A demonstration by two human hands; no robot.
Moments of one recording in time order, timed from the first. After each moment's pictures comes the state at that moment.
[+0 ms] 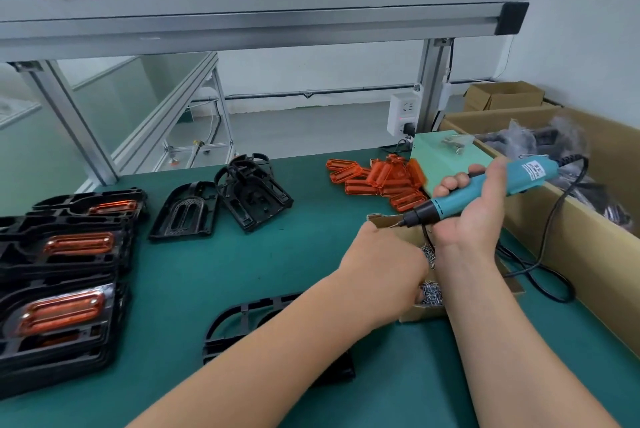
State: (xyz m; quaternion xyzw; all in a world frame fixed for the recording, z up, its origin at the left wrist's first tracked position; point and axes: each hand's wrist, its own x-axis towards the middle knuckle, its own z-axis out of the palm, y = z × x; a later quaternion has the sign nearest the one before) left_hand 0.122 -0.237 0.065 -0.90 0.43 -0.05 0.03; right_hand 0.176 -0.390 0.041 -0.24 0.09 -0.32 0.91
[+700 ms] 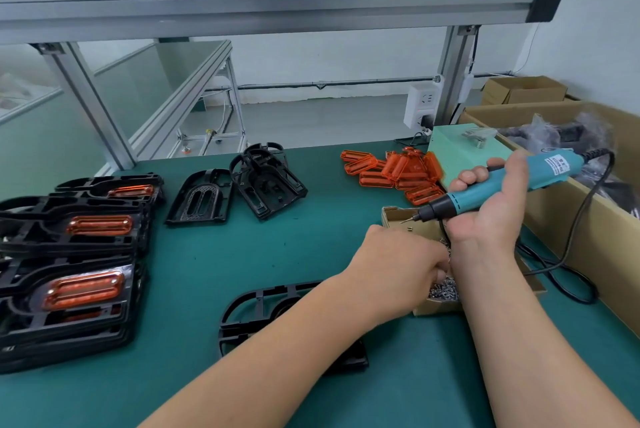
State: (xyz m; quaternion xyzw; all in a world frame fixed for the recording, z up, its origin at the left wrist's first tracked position) left_hand 0.126 -0.231 0.045 -0.91 0.39 0.00 -0.16; right_hand 0.175 -0.388 0.040 -0.26 0.10 -0.31 0.91
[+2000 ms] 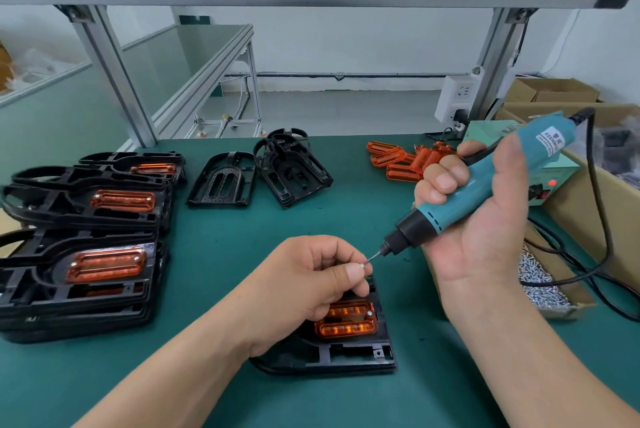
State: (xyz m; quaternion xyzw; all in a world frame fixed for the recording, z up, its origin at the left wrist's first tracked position) left_hand 0.095 -0.082 0.037 -0.69 0.15 0.22 -0.67; right_hand 0.127 -0.291 0.067 -0.29 -0.09 -0.15 0.94
